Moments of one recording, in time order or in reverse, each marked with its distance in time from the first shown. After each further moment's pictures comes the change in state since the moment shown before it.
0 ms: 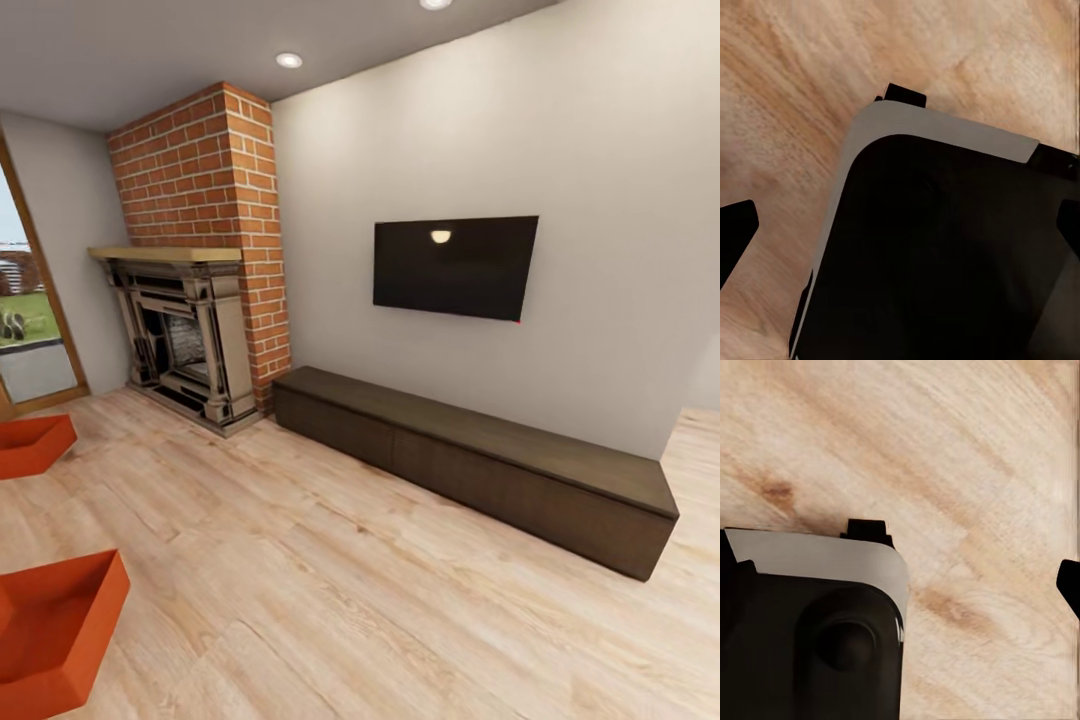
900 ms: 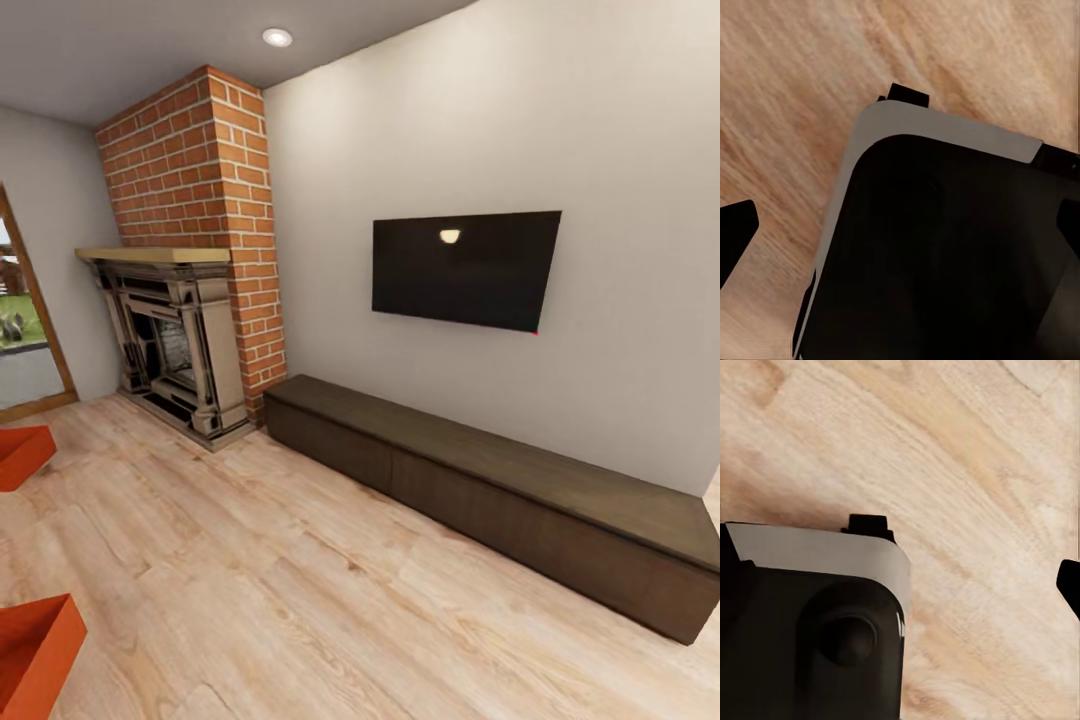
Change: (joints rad) left arm 0.000 0.004 0.001 0.000 0.000 0.003 0.000; right arm 0.000 -0.001 0.001 0.000 0.000 0.013 0.006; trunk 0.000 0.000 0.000
